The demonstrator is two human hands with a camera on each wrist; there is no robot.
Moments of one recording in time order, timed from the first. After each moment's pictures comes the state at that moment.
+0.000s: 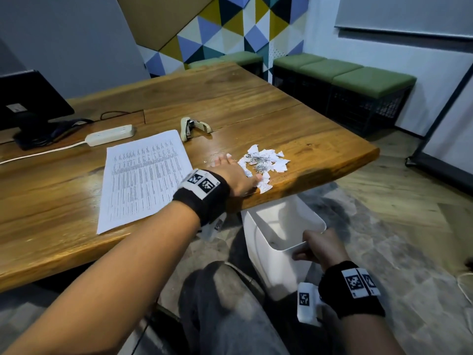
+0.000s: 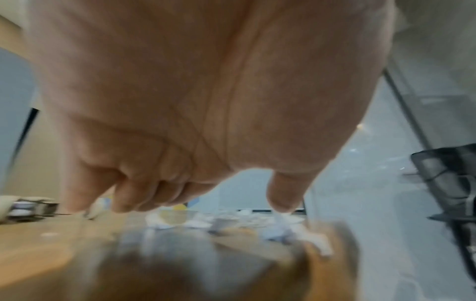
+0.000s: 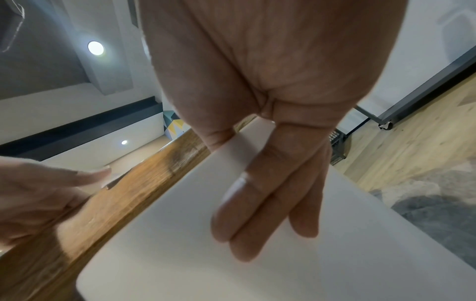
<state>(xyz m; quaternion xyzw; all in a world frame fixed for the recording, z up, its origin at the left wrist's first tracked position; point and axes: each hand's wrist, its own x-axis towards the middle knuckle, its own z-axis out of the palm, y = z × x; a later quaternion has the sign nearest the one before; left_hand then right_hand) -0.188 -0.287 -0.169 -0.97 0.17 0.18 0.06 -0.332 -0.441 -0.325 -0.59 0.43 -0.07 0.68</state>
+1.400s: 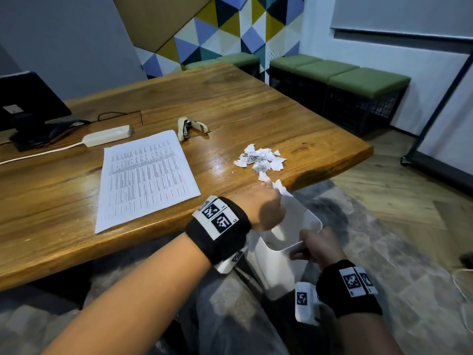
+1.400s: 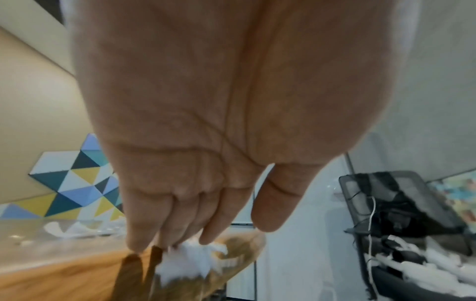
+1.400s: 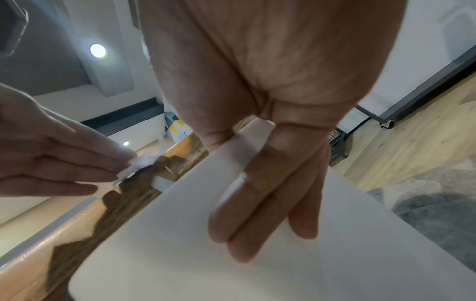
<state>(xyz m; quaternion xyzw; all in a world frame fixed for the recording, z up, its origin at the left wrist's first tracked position) -0.265 -0.302 -0.173 -0.91 0.39 0.16 0.01 -0.339 -0.439 -0.321 -0.60 0.42 -0.06 0.68</state>
